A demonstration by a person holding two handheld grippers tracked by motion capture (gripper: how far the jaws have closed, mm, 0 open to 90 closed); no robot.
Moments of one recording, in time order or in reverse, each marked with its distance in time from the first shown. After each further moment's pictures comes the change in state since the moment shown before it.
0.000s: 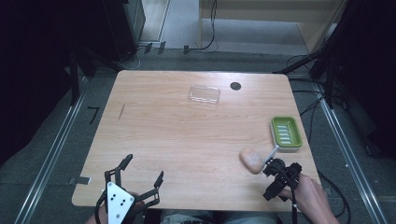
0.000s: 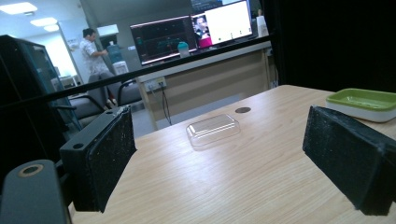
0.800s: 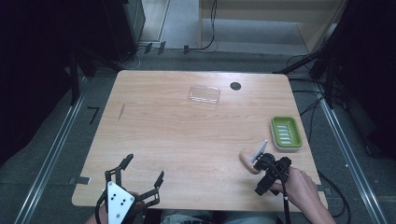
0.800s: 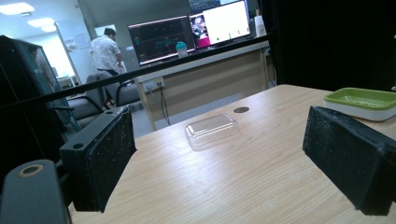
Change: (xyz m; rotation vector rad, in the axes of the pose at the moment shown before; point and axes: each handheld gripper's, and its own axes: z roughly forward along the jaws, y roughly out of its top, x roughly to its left) left arm 0.001 0.000 0.000 -0.002 0.002 -0.005; right arm 0.009 0.028 -0.006 0.015 0.020 -0.053
